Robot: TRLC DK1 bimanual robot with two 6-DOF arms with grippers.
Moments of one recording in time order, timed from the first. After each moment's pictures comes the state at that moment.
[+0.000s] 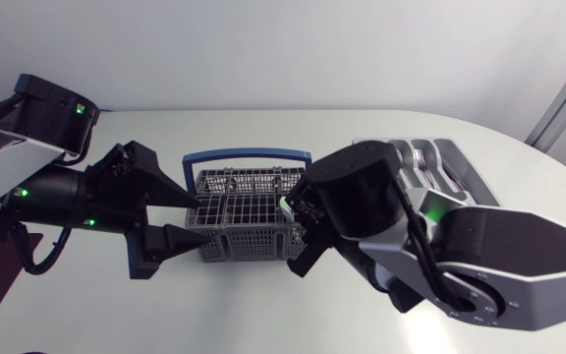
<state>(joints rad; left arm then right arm) -0.33 1.19 0.84 -0.57 0.52 0.70 0.95 1.37 0.75 -0.01 0.57 -0.36</state>
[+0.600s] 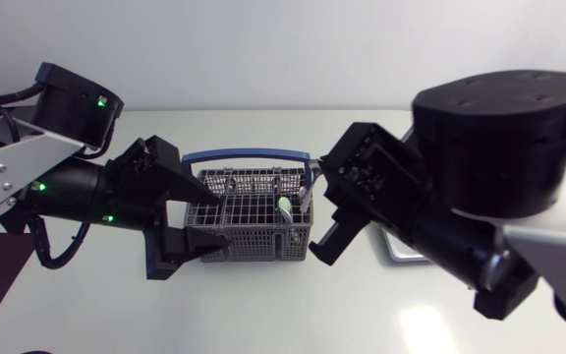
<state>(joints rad) -0.43 1.23 0.89 -0.54 0.52 0.66 0.97 1.09 0.78 -0.08 0.49 -0.47</state>
